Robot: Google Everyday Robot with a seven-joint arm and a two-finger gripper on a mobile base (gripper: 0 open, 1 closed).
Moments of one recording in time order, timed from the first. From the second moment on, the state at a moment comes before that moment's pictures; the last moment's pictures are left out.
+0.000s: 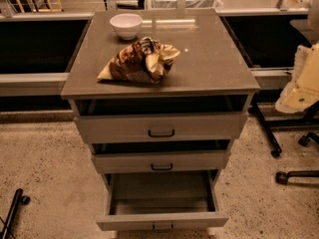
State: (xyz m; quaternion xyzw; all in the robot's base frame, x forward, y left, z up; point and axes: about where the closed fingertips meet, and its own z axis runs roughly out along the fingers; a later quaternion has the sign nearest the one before) arm 0.425 -0.193 1.042 -0.60 0.76 -0.10 0.24
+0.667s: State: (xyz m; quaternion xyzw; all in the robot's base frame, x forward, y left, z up) arm 0.431 -0.198 1.010 -0.59 0.77 -0.06 0.23
